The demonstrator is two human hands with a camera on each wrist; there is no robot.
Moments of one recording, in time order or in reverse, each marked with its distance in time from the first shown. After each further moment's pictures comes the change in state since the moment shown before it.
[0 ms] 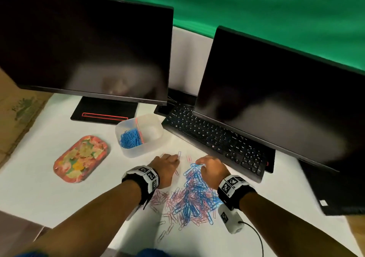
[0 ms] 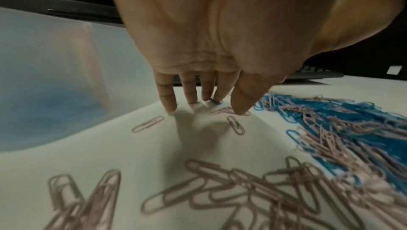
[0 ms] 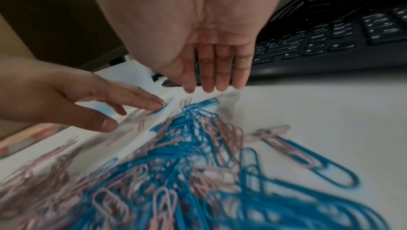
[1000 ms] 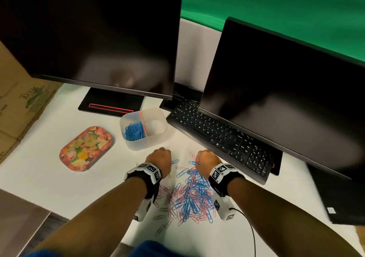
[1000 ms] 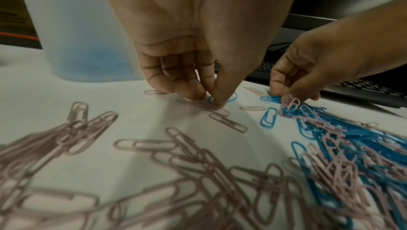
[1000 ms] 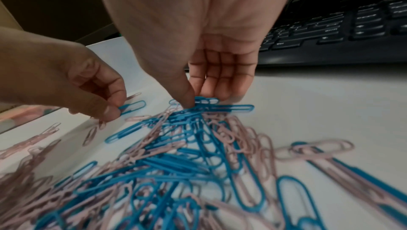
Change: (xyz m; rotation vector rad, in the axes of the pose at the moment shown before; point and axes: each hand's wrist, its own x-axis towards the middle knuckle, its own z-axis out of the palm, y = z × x) left_hand 0.012 -0.005 0.014 -0.234 0.153 -0.428; right_hand 0.033 -0.021 0.008 -0.215 -0.105 0.053
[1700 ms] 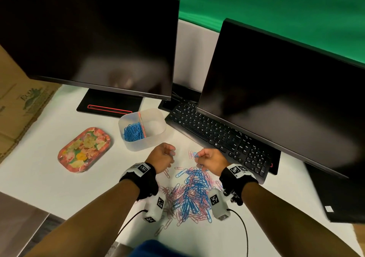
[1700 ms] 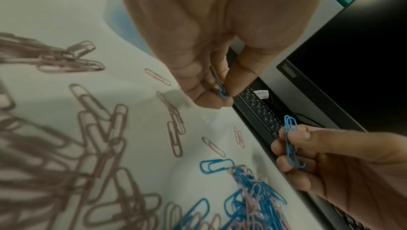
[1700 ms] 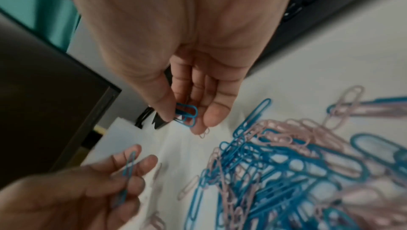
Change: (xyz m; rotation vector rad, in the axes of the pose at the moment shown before) left_hand -0.009 0.004 -0.014 -1.199 -0.034 -0.128; right_hand -0.011 0.020 -0.008 0.979 -0.060 0.015
